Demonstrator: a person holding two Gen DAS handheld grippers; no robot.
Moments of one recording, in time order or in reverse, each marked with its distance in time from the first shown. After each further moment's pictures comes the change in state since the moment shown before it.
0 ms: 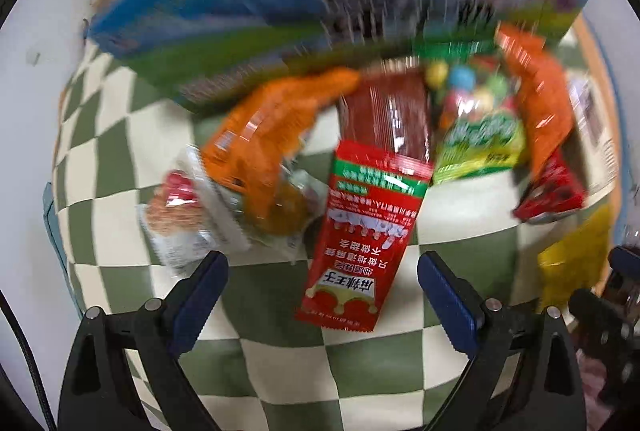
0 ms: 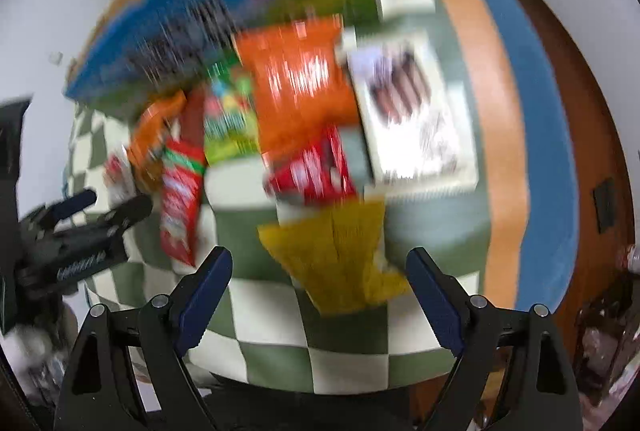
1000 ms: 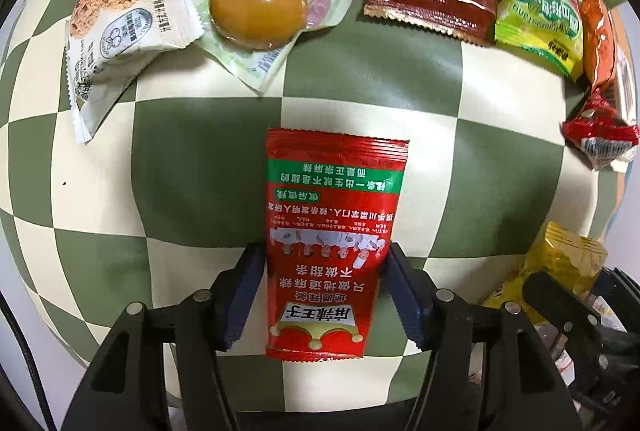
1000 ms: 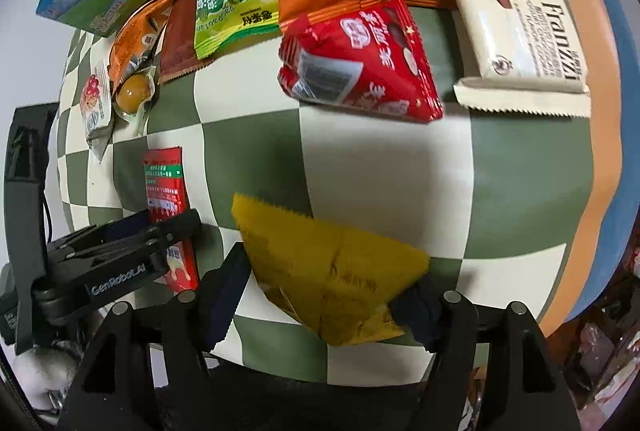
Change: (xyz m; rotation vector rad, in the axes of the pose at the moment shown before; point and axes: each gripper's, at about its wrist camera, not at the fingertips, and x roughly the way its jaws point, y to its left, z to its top) left arm 0.061 0.002 -0.072 -0.227 0.205 -0.188; right arm 0.067 0.027 -0.020 -0.056 0.188 0.041
